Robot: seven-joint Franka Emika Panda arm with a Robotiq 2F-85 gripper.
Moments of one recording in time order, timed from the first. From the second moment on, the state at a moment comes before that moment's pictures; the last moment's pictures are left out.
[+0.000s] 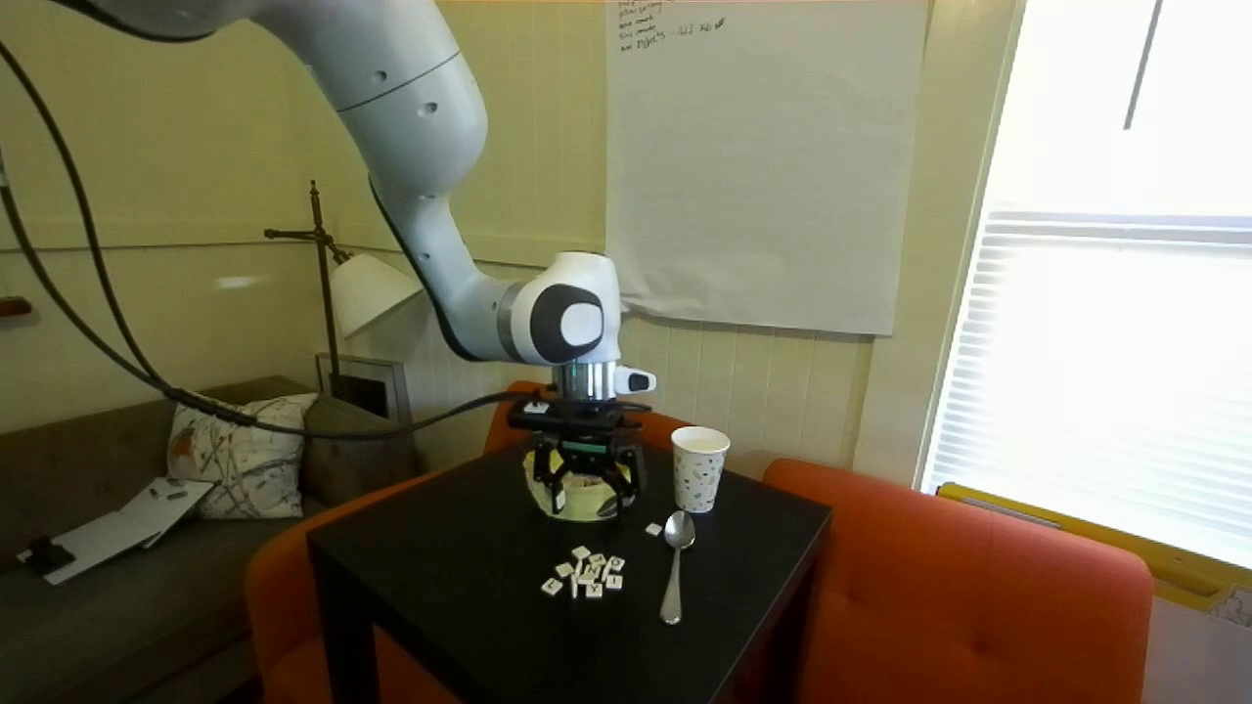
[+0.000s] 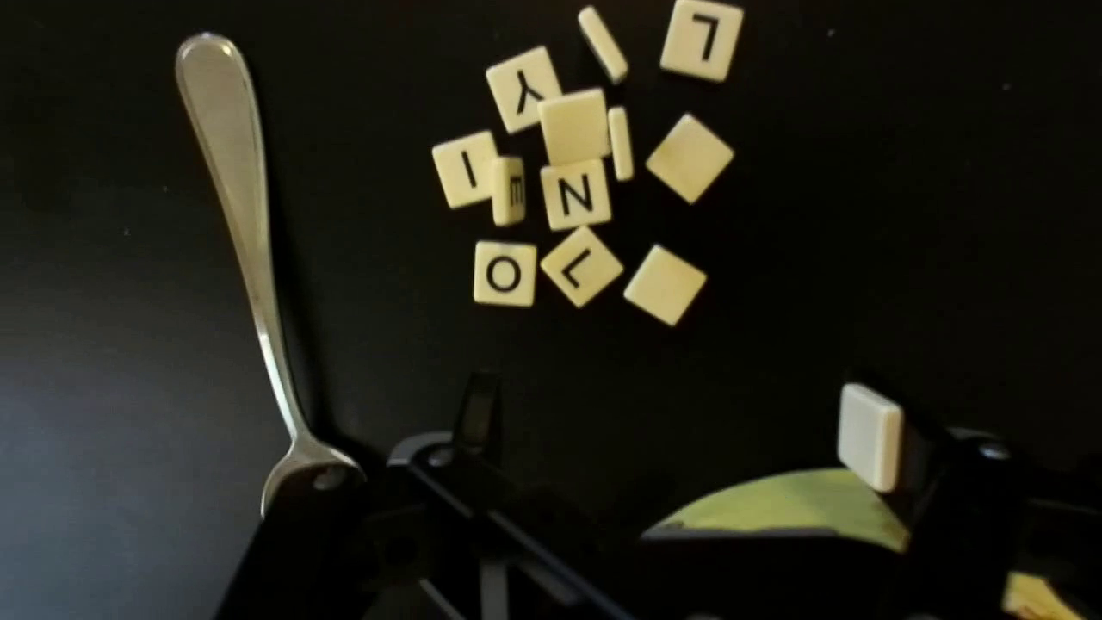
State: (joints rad) arm -0.05 0.57 -0.03 -1.98 -0.18 2.50 -0.22
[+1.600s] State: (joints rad) arm -0.09 0.66 0.11 -1.88 -0.17 2.63 -0.55
